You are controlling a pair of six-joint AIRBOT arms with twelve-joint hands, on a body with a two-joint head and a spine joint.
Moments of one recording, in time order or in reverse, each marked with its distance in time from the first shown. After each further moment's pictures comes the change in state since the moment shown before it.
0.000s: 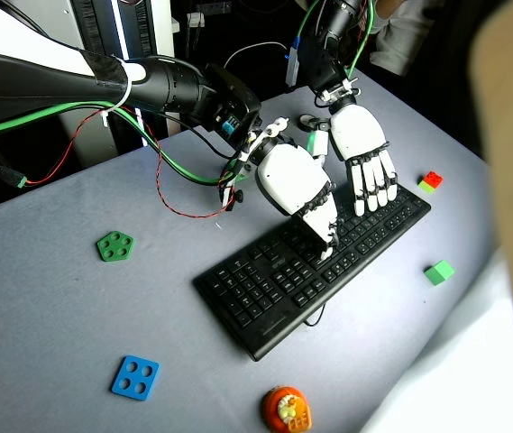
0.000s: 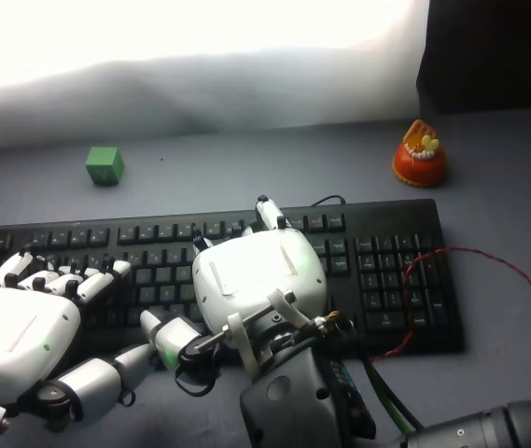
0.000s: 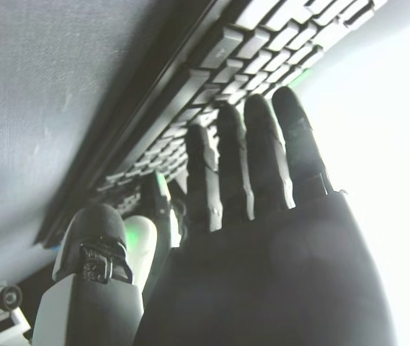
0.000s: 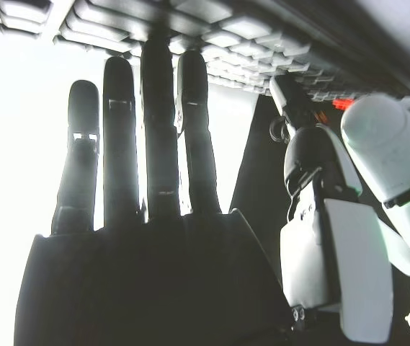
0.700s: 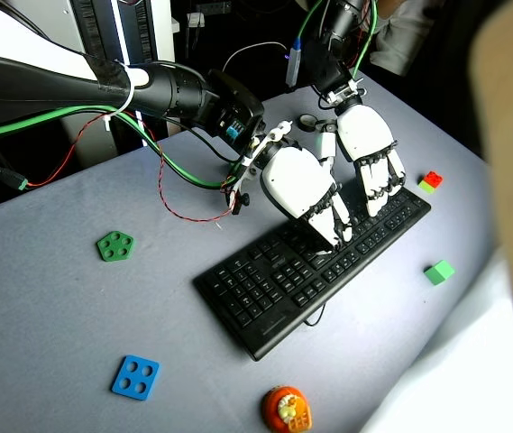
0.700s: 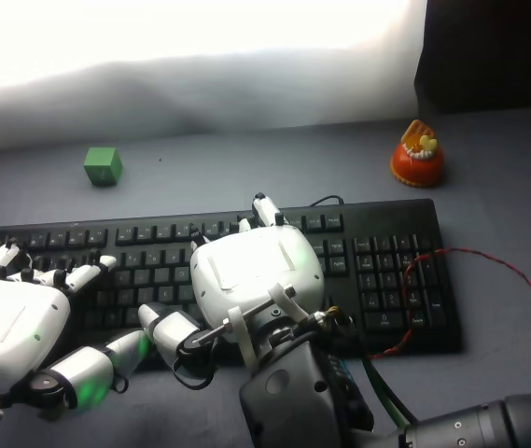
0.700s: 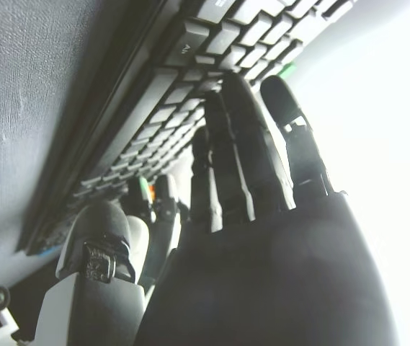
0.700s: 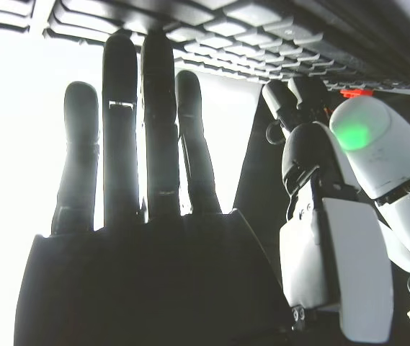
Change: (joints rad) left arm -0.005 0.005 -0.004 -0.040 -0.027 0.006; right arm 0.000 -0.002 0.018 -0.014 -0.023 0.031
